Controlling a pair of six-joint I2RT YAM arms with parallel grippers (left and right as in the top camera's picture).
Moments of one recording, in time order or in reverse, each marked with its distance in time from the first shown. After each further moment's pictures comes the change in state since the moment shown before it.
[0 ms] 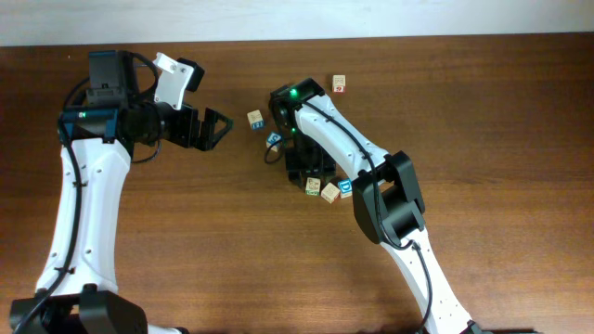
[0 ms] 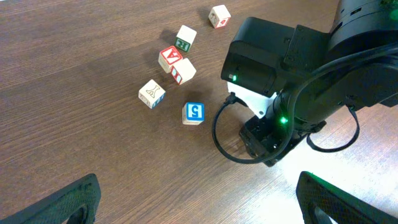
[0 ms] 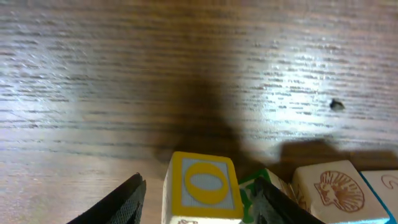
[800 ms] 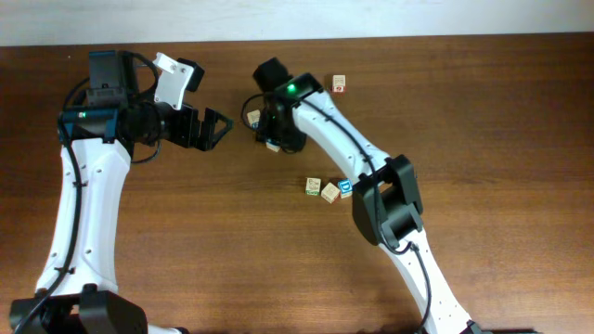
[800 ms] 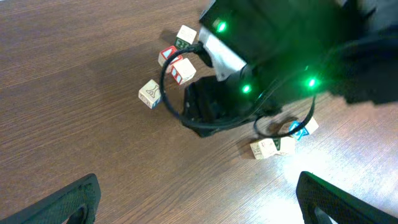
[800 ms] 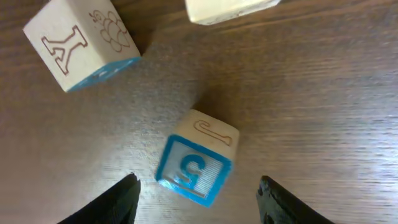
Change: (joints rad) left arm 0.000 0.000 0.000 0.000 0.000 0.000; right arm 0.017 0.000 0.079 0.438 -0.056 0.310
